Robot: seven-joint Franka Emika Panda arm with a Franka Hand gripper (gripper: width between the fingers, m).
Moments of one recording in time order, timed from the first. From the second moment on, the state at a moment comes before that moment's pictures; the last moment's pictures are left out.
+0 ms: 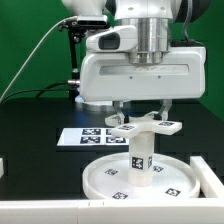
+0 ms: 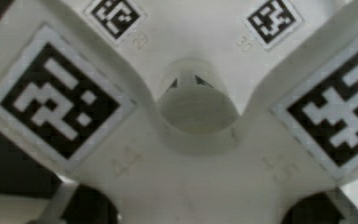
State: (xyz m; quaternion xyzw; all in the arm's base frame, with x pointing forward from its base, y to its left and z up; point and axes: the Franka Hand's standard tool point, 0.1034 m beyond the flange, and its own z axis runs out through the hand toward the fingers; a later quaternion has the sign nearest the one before) arm 0.562 0.039 0.104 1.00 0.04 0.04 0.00
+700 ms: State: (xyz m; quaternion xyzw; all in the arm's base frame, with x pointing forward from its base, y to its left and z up) arm 0.560 0.038 0.103 0.90 -0.43 0.02 -0.04
